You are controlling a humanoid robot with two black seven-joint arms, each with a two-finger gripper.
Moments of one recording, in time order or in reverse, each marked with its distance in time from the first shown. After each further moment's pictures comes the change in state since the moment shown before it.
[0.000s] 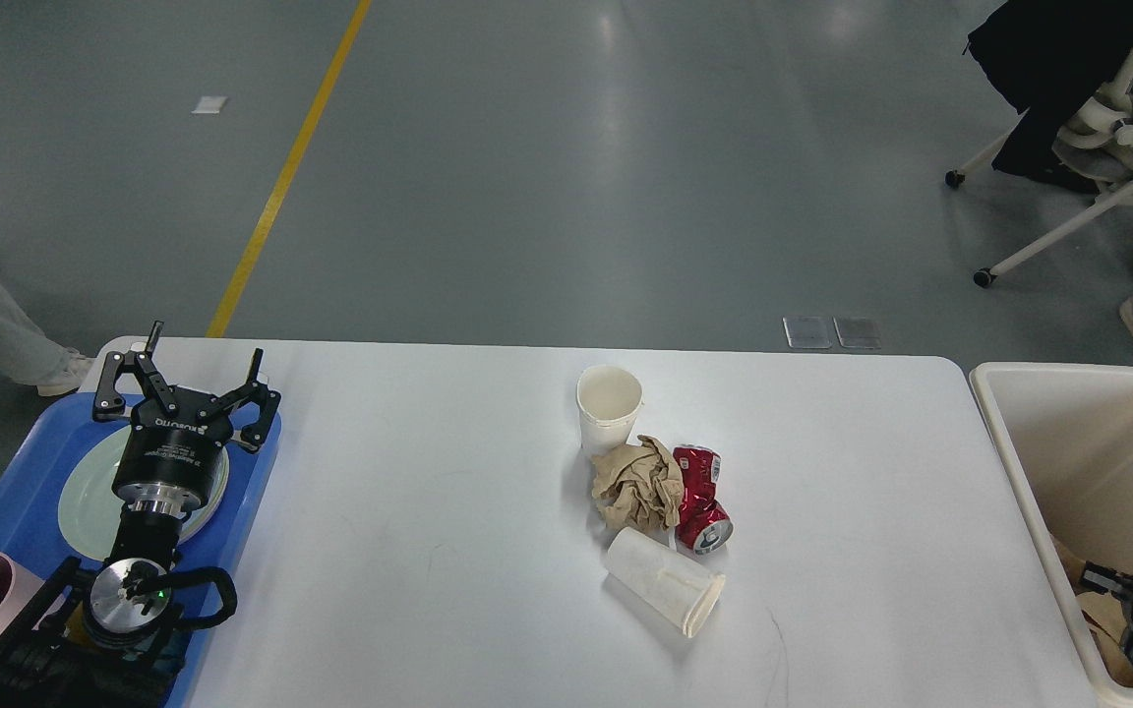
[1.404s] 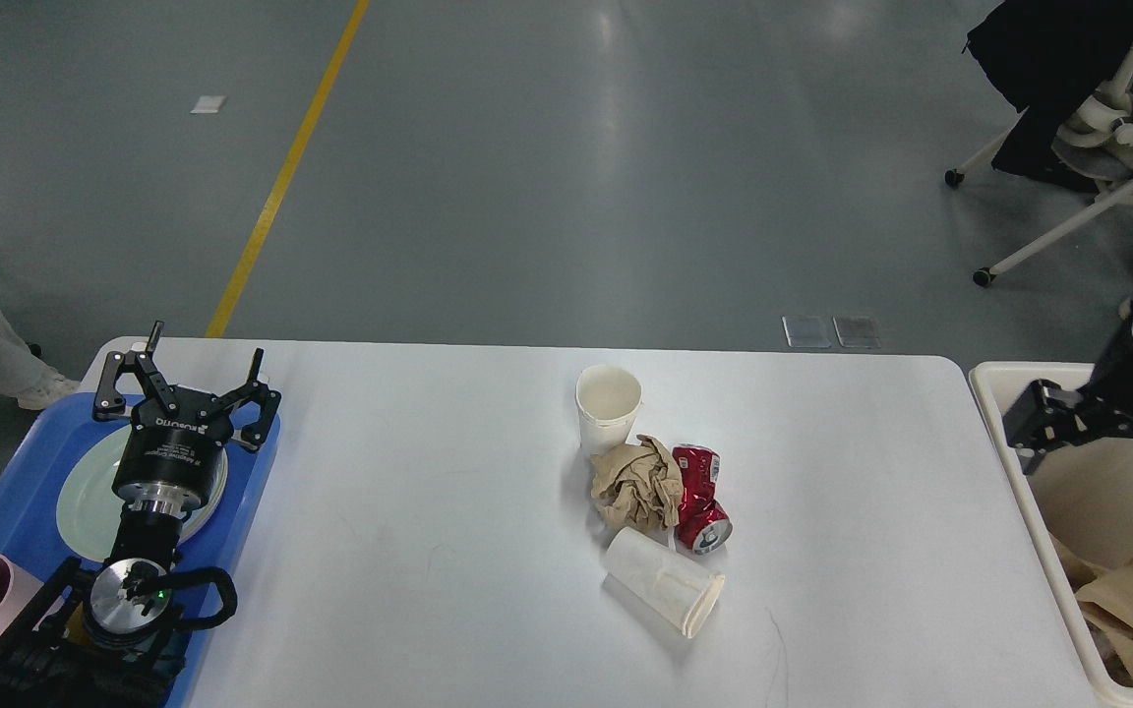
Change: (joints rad) left arm 0.001 0.000 0.000 0.000 -0.001 -0.001 0.000; right arm 1.585 -0.026 -0.603 1.308 -0.029 0.815 -0.036
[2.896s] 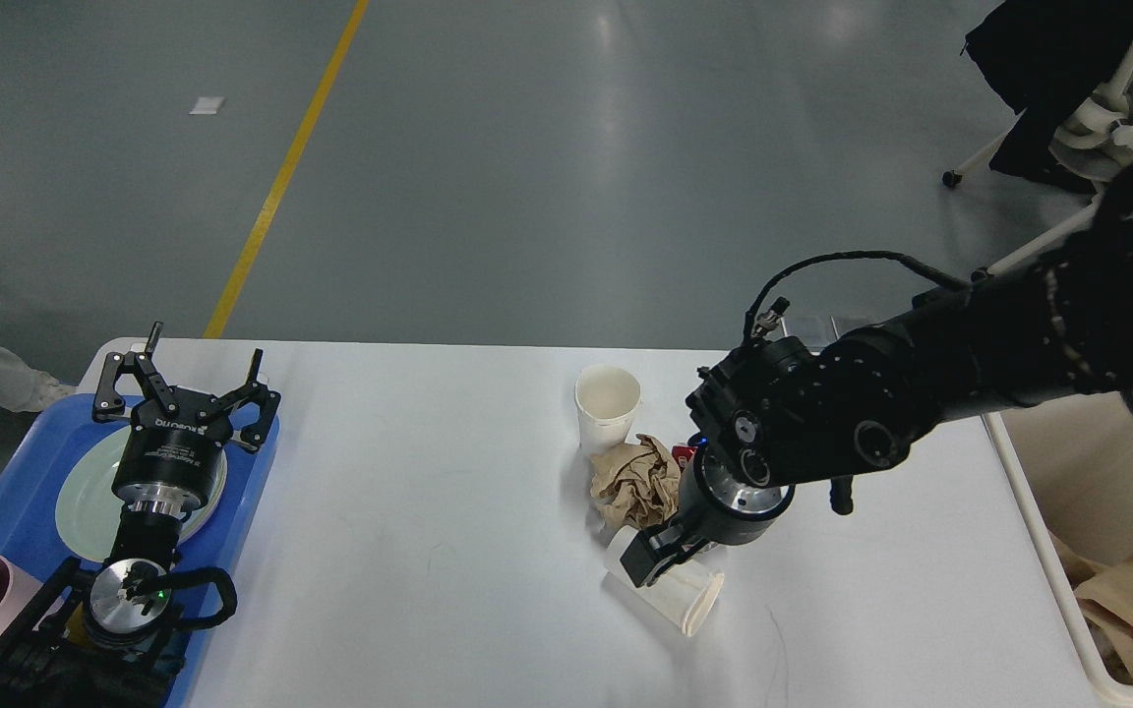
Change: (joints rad) left arm 0.000 0.000 0.000 0.000 0.001 0.000 0.000; right arm -0.419 0.467 0.512 -0.042 -0.292 -0.482 -0.051
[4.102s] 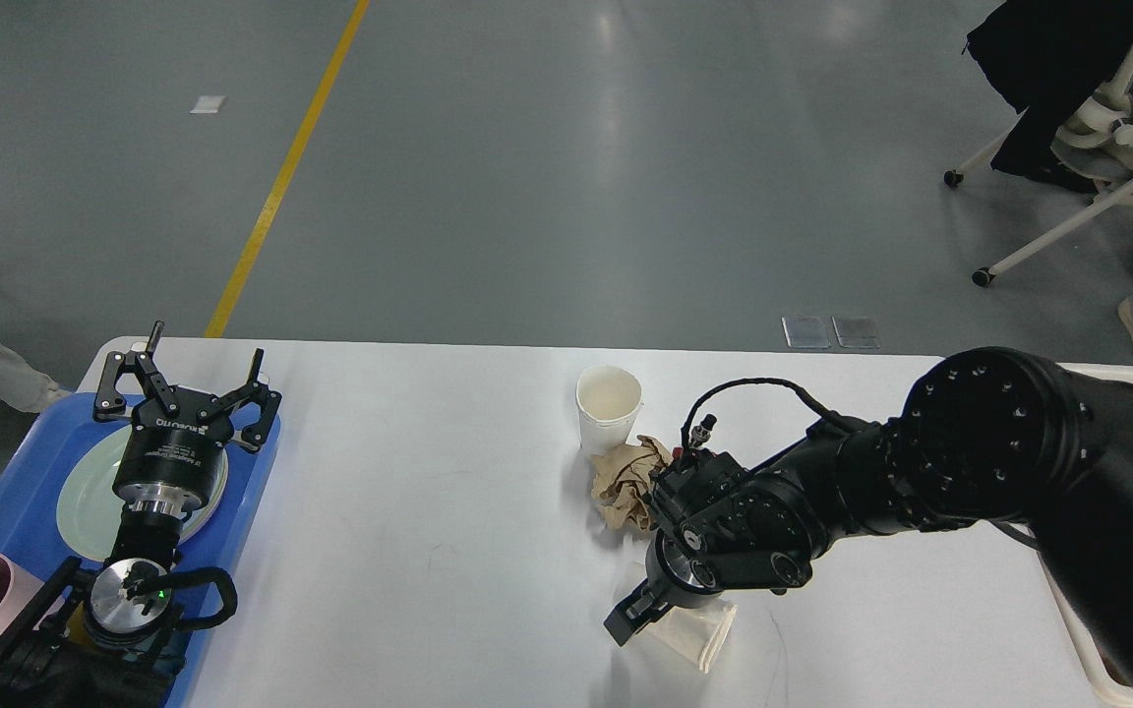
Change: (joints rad) left arm -0.001 0.000 0.002 0.000 0.001 0.000 0.000; right arm -0.336 0.116 -0.001 -0.290 -0.127 0.000 -0.004
